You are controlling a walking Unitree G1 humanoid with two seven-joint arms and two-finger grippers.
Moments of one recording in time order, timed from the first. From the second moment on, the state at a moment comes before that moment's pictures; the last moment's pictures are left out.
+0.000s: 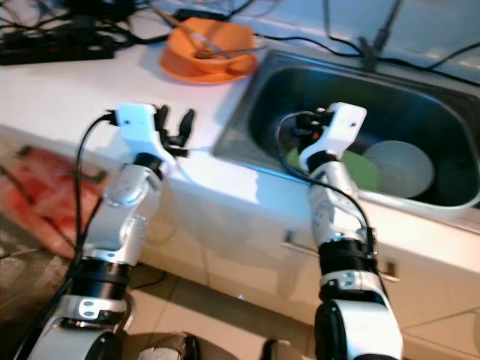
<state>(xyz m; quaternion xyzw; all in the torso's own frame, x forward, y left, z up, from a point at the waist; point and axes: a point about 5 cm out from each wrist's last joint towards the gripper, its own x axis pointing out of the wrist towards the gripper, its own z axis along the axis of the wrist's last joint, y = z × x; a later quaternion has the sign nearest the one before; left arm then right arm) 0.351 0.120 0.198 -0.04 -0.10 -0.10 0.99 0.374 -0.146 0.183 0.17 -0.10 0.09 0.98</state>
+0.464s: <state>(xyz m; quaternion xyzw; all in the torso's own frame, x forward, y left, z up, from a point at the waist) 0.351 0.114 0.197 -0.04 -0.10 -0.11 0.99 0.377 -0.159 0.179 0.18 -0.08 0.06 0.98</state>
